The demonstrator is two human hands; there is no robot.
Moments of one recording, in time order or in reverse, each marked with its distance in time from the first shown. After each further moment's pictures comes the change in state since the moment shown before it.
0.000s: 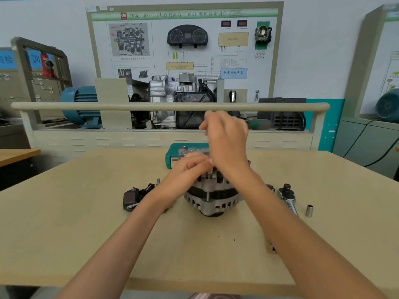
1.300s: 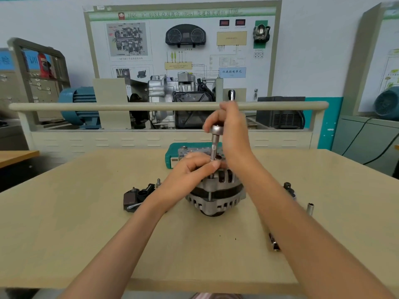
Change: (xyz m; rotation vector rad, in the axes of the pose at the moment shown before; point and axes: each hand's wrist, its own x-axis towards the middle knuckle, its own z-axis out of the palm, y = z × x) left_hand 0.000 -0.003 0.001 0.046 -0.002 0.063; right_hand 0.013 0.004 -0.004 0.376 -0.090 0.134
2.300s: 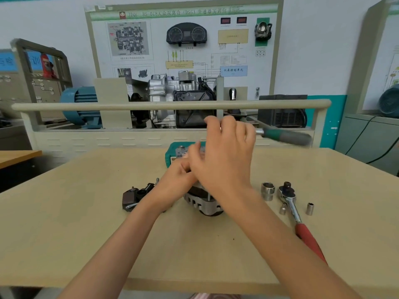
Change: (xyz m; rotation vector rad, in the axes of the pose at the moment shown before) left_hand -0.003 -0.002 -0.001 -0.028 0.036 0.012; right_hand -0.041 0.014 0.002 -1.157 0.187 -0.400
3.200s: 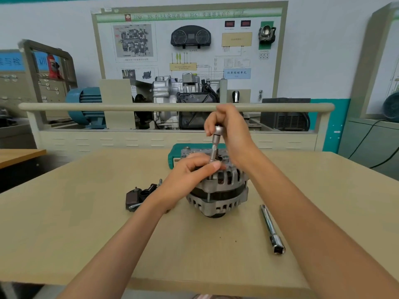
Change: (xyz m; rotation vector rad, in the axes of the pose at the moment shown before) left_hand 0.004 0.002 0.001 0.045 -0.022 -0.067; right_hand 0.053 0.014 -0.001 1.248 -0.406 0.341
